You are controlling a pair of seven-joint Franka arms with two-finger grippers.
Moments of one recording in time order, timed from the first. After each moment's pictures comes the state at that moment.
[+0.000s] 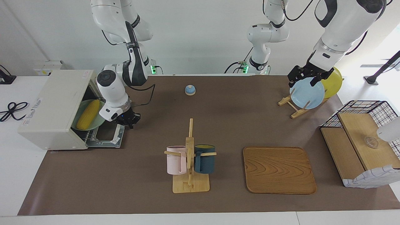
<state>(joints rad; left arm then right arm) -0.04 -0.02 -0.08 -1.61 -0.04 1.52 -0.12 0.14 0.12 -0.01 -2.19 0.00 2.32 -0.02</state>
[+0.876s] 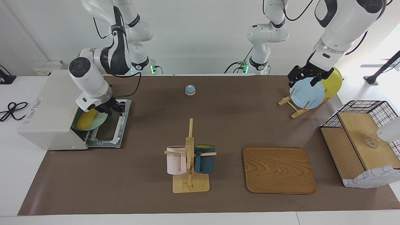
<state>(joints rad) -0.04 -0.02 -0.08 -1.61 -0.04 1.52 -0.12 -0.06 0.03 -0.03 -2.09 -0.04 1.97 -0.01</state>
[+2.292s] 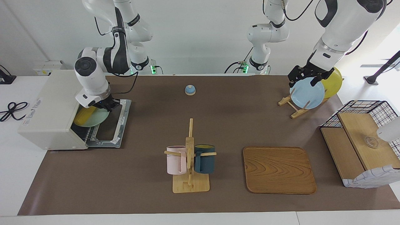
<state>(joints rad) -0.04 -0.02 -0.08 -1.61 -0.04 1.52 -0.12 0.00 -0.03 -0.02 -2.21 -0.19 2.00 -0.03</state>
